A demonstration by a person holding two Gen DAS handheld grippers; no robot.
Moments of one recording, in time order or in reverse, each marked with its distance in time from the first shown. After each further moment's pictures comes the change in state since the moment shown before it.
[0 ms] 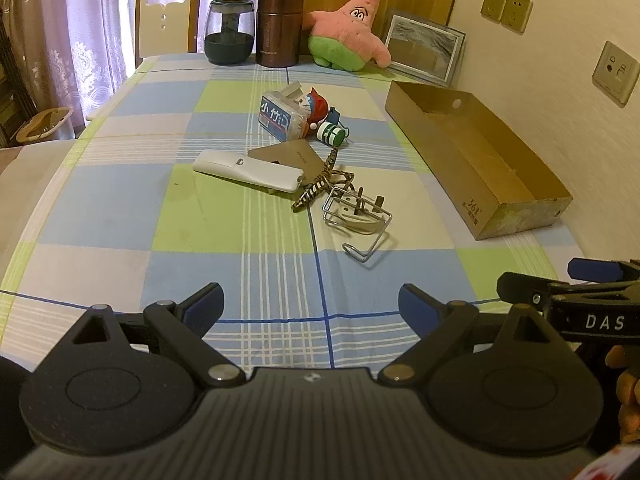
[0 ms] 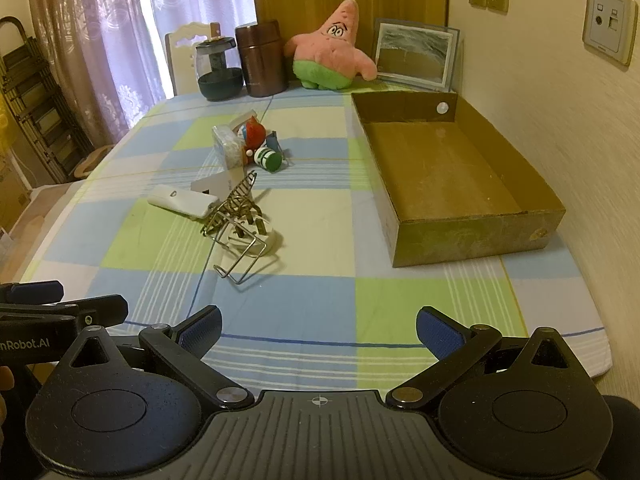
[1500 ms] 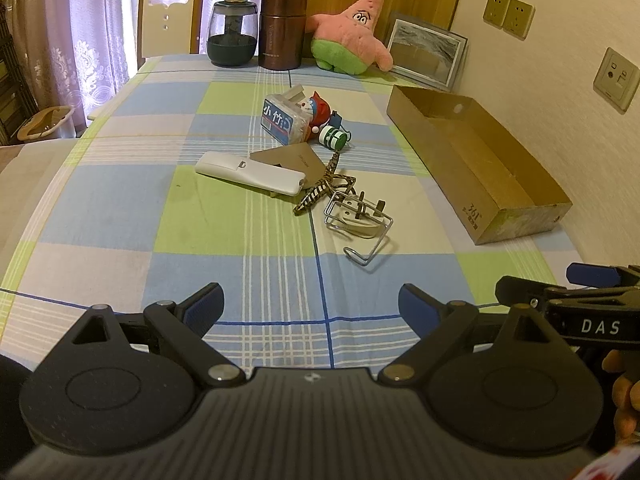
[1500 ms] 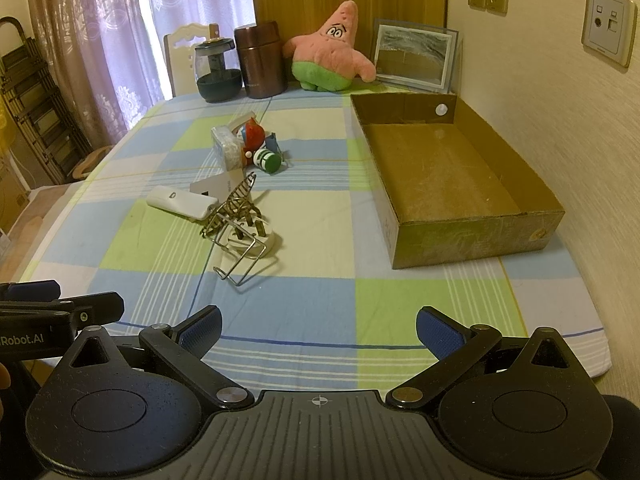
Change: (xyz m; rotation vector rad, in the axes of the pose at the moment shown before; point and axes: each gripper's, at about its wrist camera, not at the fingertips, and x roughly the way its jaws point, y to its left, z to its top) left arm -0.001 0.003 0.002 -0.011 -0.007 -0.002; right arm 0.000 0.001 0.000 0.001 -0.001 -0.004
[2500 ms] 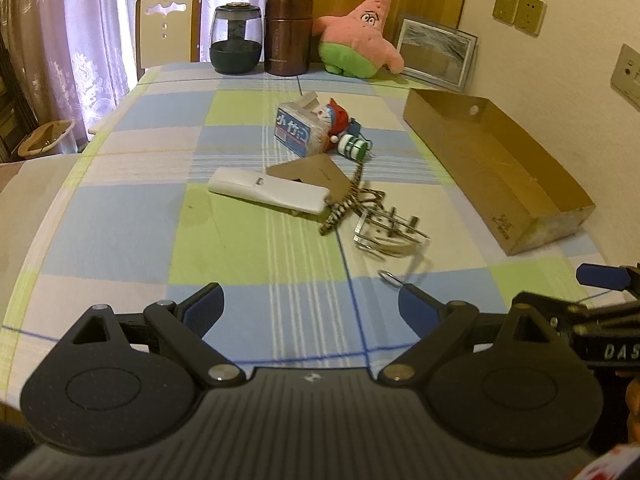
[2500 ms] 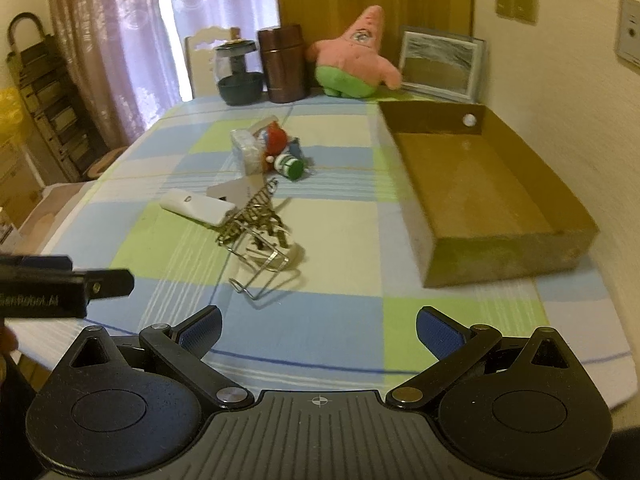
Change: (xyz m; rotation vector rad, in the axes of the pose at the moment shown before) left arm 0.031 0.029 0.018 0.036 -0.016 0.017; right arm 0.028 0.013 0.005 -0.051 -0.035 0.054
